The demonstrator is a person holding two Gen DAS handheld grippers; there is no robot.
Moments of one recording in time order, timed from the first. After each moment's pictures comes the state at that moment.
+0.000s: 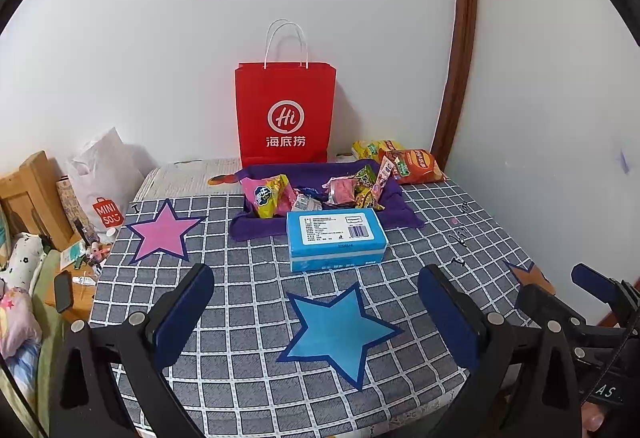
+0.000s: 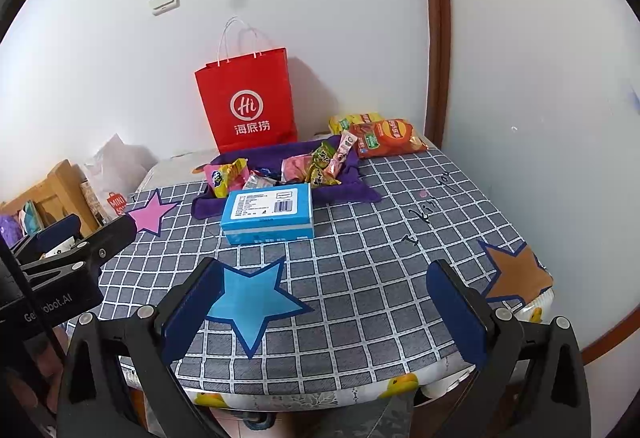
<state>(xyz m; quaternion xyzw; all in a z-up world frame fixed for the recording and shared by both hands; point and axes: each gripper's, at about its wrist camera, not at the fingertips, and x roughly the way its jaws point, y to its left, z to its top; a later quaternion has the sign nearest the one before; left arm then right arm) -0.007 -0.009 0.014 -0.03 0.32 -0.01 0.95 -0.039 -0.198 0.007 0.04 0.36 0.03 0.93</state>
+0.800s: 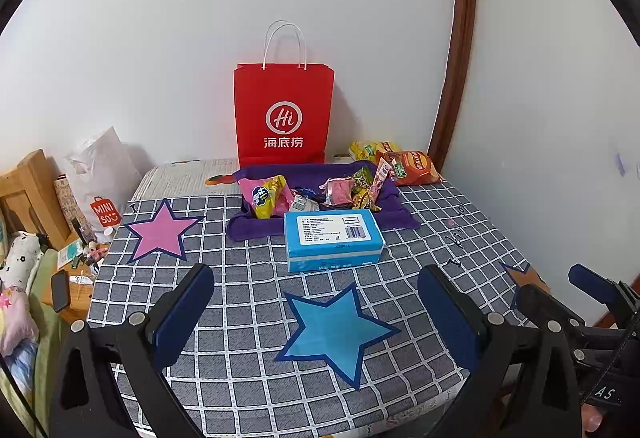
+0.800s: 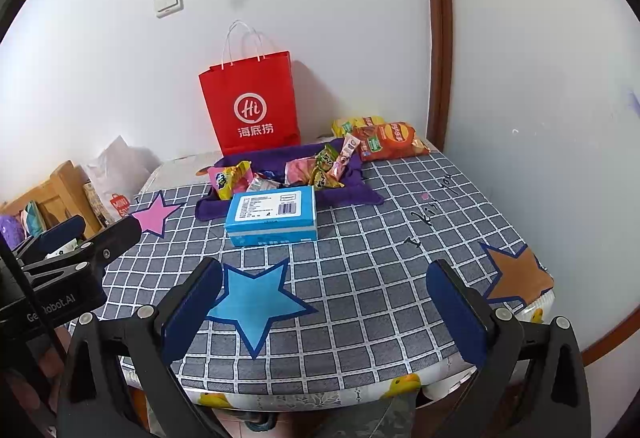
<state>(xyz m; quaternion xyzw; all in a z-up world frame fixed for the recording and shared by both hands) -0.009 -0.008 0.015 -0.03 0.32 -0.01 0.95 -0.040 -0.195 0.012 0.04 0.36 0.03 0.93</state>
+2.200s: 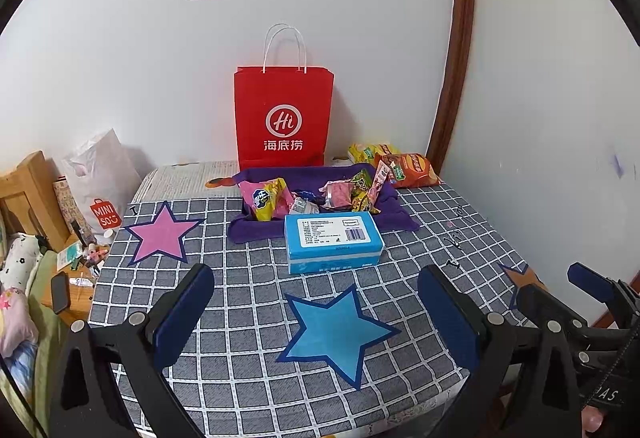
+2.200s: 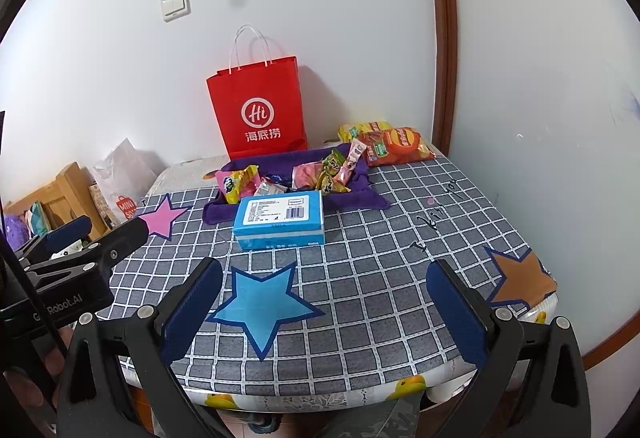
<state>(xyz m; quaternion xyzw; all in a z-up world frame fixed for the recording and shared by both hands) -0.009 -0.008 0.019 -0.03 0.31 -0.01 0.95 -0.044 -0.191 0.017 0.05 0.35 0.04 0.93</state>
